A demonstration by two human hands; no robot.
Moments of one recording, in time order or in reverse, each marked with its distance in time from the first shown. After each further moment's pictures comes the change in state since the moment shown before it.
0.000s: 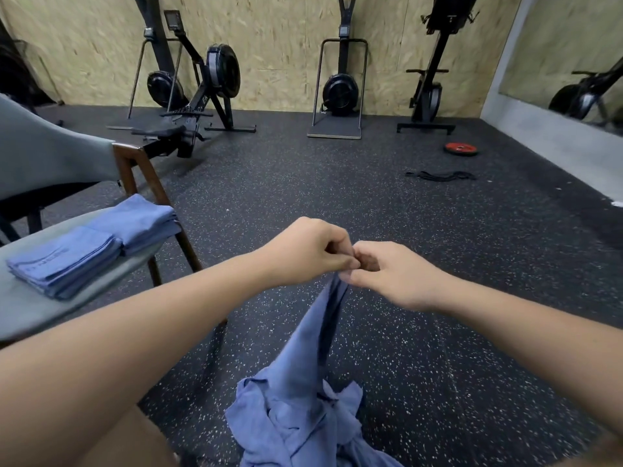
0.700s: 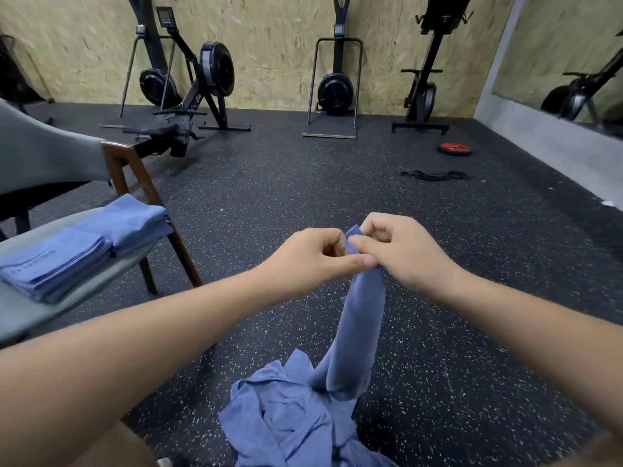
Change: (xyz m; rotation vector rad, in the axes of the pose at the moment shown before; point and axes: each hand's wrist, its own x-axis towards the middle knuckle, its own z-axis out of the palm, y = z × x) left_hand -0.012 0.016 0.018 -0.477 -0.002 -0.185; right_hand 0.004 -0.008 -0.016 0.235 0.274 -0.069
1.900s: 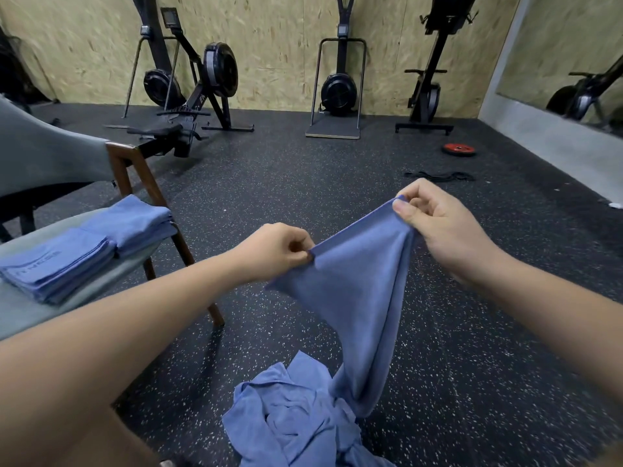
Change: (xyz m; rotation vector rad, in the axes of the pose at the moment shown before) left_hand 0.021 -0.050 -0.057 0.527 0.039 -0.036; right_hand 0.016 0.012 -0.039 0.068 0.174 -0.044
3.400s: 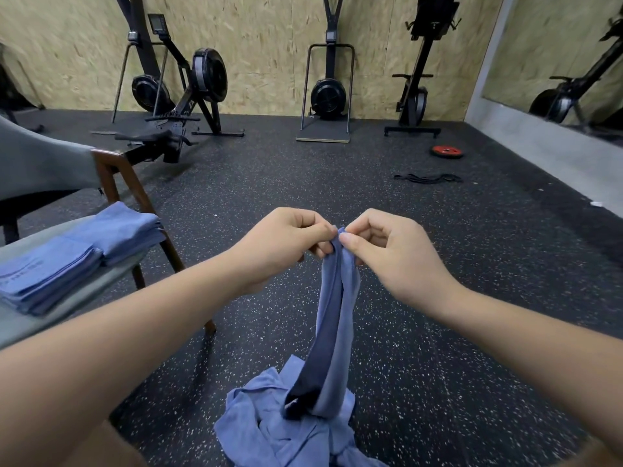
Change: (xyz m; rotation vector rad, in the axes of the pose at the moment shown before) left_hand -0.024 0.078 -0.018 -0.658 0.025 -0.059; right_hand -0.037 -0.029 0.038 -0.064 -0.043 -0.066
